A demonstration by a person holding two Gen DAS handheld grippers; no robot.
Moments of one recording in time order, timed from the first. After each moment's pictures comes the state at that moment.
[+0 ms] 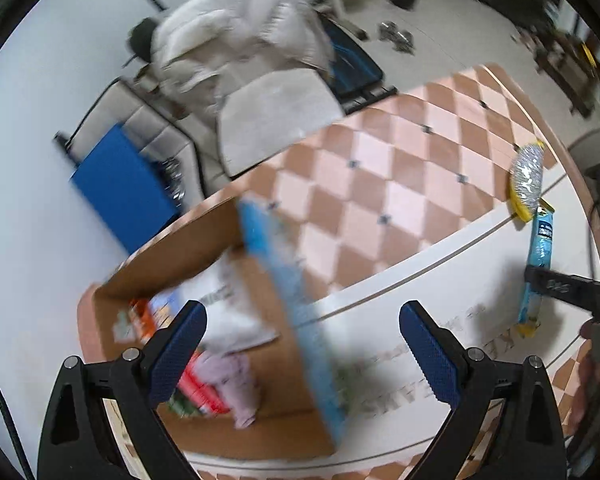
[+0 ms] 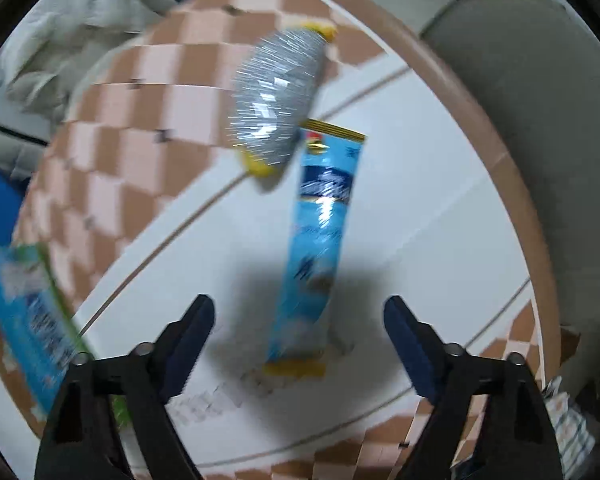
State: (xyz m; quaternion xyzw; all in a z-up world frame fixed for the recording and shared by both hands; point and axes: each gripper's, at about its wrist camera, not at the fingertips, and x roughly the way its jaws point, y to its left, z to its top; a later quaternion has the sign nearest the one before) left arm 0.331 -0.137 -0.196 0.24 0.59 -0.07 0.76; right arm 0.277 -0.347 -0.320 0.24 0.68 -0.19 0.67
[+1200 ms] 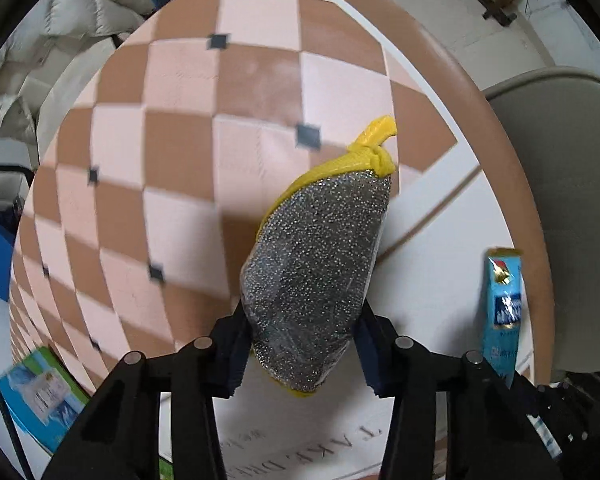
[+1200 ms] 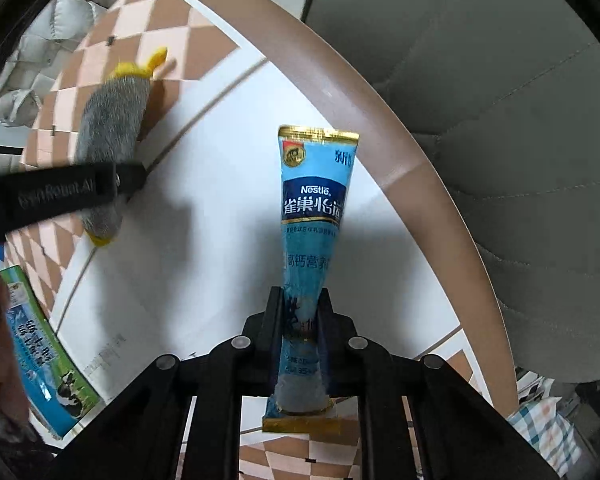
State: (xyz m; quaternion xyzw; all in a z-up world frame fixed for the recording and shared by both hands) left arm 0.367 -0.374 -0.334 0.22 0.73 -0.22 0.61; right arm 0.238 -0.447 -0.320 0.27 0.69 -0.17 0.65
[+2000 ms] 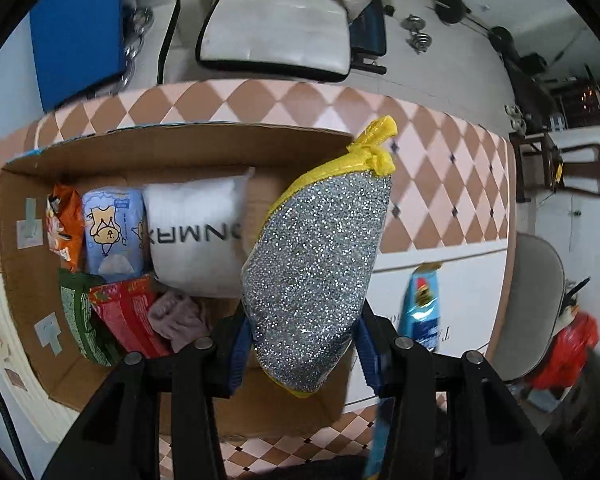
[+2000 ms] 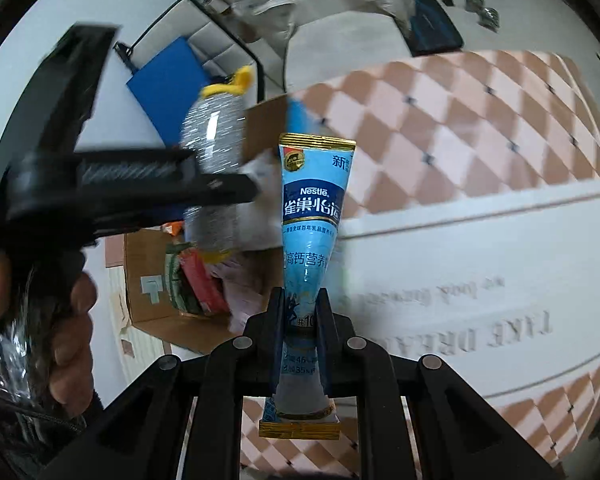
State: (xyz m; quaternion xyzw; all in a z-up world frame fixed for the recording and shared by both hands) left arm 0.395 0.040 -0.217 -0.10 0.74 -0.10 0.66; right arm 0.295 -0.082 -0.193 0.17 0.64 0.11 0.74
